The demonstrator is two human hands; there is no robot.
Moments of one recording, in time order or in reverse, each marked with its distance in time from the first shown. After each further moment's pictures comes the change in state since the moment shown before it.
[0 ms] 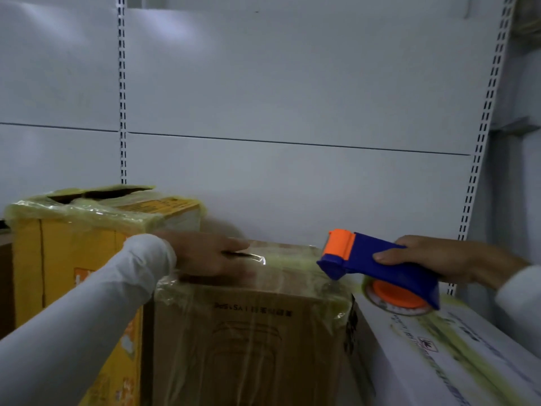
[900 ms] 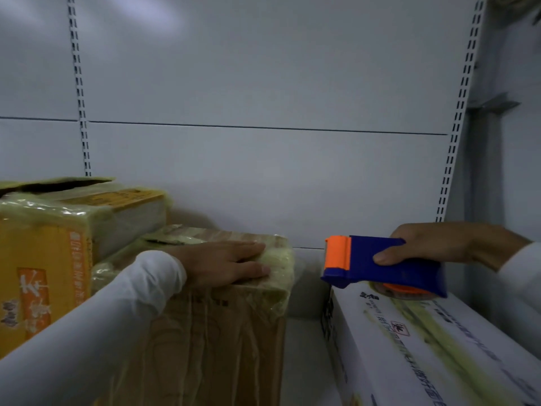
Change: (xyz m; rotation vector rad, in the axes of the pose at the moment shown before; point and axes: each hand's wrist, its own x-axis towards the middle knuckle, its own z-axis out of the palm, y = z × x) left_hand 0.036 0.058 0.033 -0.049 -0.005 0.169; right_hand -0.019 0.027 -0.037 -0.240 -0.065 0.108
